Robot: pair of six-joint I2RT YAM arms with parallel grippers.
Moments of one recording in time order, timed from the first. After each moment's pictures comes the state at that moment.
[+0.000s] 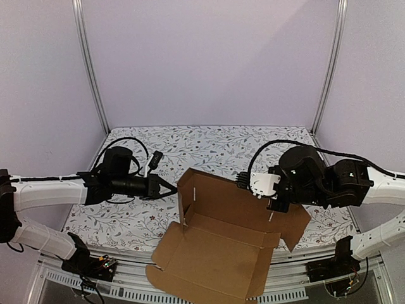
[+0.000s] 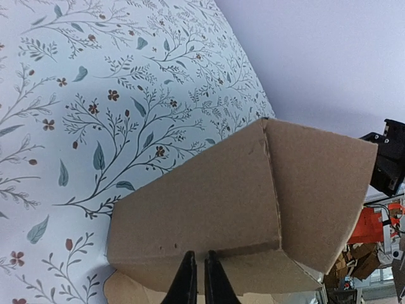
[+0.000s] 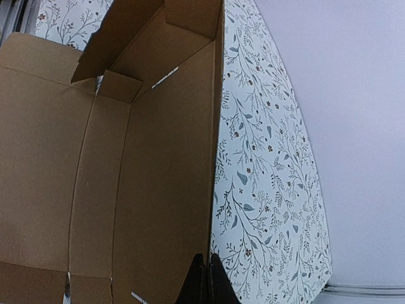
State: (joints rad) left arm -0.67 1.25 0.60 0.12 0.53 -0.67; right arm 1.19 1.12 1.00 -0.59 0.38 -0.47
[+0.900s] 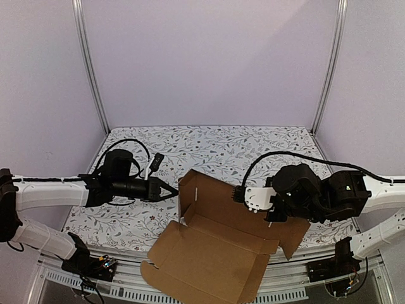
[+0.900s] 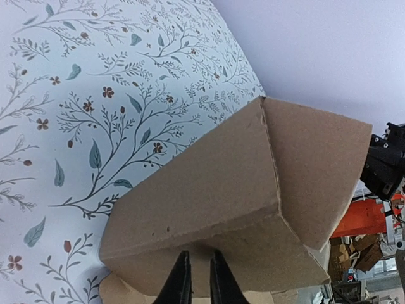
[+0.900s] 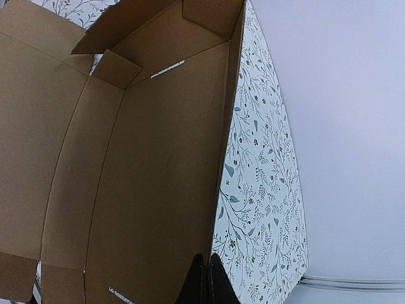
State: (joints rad) left arm -0.67 1.26 0.57 0.16 0.55 -0.64; right arm 1.33 1.14 0.96 -0.58 0.57 -0.47
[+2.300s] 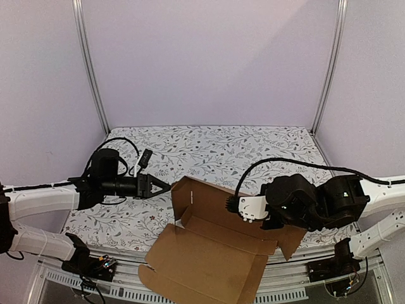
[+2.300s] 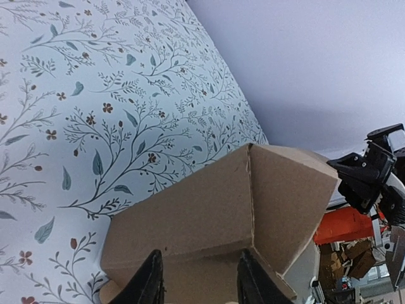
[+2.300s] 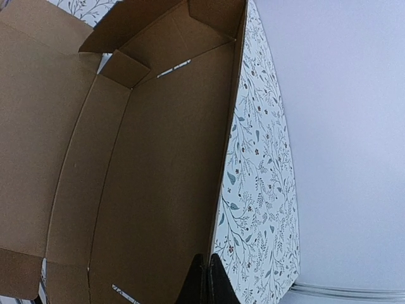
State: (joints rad) left arm -0.58 1.16 0.51 0.20 0.64 -0.66; right arm 1.42 1.19 0.99 -0.61 0.64 -0.46
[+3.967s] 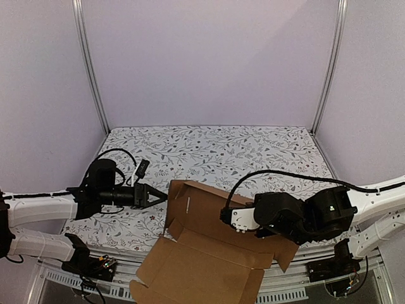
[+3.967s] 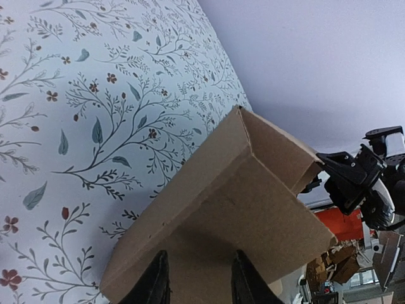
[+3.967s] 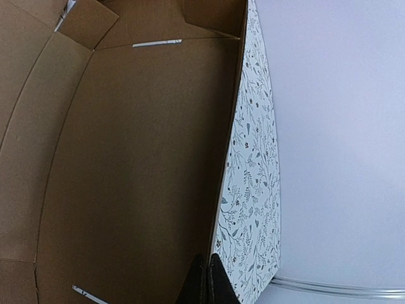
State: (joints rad) left arm -0.59 1.09 0.39 0.26 0.64 -0.75; right arm 1.48 1.25 0.94 -0.55 0.78 -0.48
